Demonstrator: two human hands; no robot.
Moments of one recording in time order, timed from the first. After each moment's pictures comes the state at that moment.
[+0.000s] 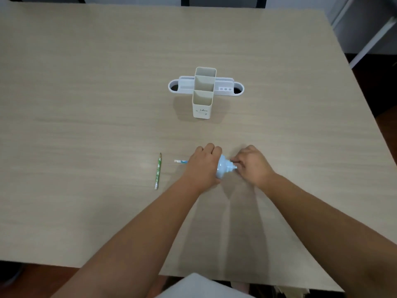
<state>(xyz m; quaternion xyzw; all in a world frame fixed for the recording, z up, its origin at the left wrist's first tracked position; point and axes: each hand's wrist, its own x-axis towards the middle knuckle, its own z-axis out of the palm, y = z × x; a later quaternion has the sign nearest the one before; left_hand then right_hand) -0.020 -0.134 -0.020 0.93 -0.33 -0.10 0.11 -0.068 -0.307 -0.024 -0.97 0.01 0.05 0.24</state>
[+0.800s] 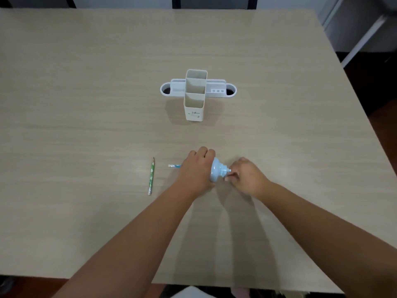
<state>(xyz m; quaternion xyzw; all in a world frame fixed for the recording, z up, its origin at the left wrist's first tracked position) -0.022 -0.137 -0.019 0.94 -0.31 -0.10 0.13 -0.086 -0.302 -0.012 -0.96 -0.03 0.13 0.26</state>
